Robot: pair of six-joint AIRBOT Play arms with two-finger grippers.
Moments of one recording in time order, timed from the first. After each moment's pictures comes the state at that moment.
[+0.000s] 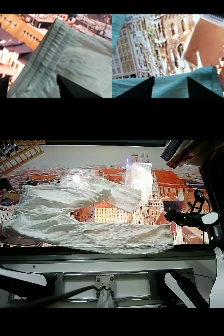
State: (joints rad) left arm 0.45 -1.76 1.73 1.54 -1.07 -1.50; right arm -0.34 -0.95 0.71 -1.08 0.95 1.33
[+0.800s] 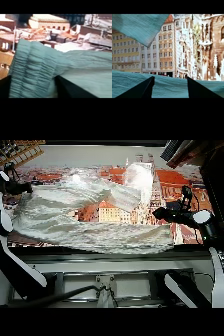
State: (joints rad) left arm 0.37 -2.14 1.99 1.51 -1.03 -1.35; right arm -0.18 -0.95 0.71 -0.97 0.92 1.30
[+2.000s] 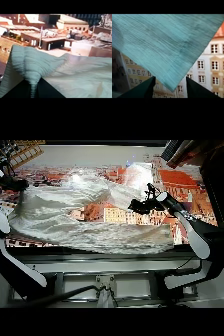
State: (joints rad) left arm 0.36 -2.05 2.00 1.50 -1.11 -1.35; right arm 0.09 -1.63 1.09 -0.83 0.83 1.44
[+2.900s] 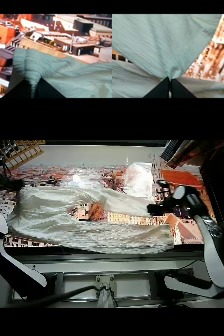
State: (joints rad) left arm 0.40 -2.05 2.00 1.52 -1.08 -1.35; right arm 0.00 -1.32 1.10 -1.36 1.23 1.46
